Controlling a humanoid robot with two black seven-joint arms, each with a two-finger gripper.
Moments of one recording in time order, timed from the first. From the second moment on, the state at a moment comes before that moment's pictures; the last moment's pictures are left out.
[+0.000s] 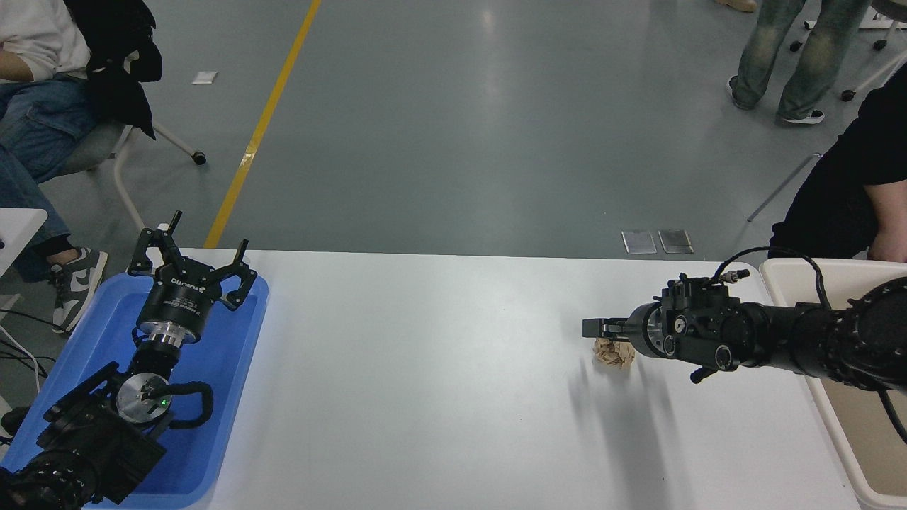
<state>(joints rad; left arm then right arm) -0.60 0.22 -0.90 -0.31 -0.14 -0.77 -0.37 1.14 -0.17 -0.81 0.70 -0.52 0.06 -0.07</state>
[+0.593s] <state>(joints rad) -0.60 0.22 -0.90 -0.31 -0.14 -0.77 -0.37 1.11 -0.15 -0.83 0.68 -0.58 0.05 -0.06</state>
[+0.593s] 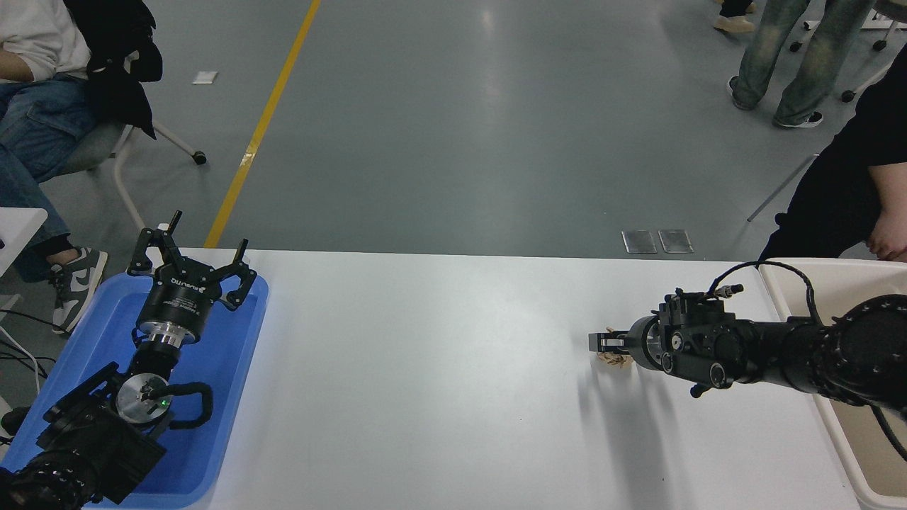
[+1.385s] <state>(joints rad) -0.60 0.22 -0.90 -0.31 -0.14 -0.77 -0.37 1.60 -0.48 -0.92 1.02 -0.61 0.30 -0.06</state>
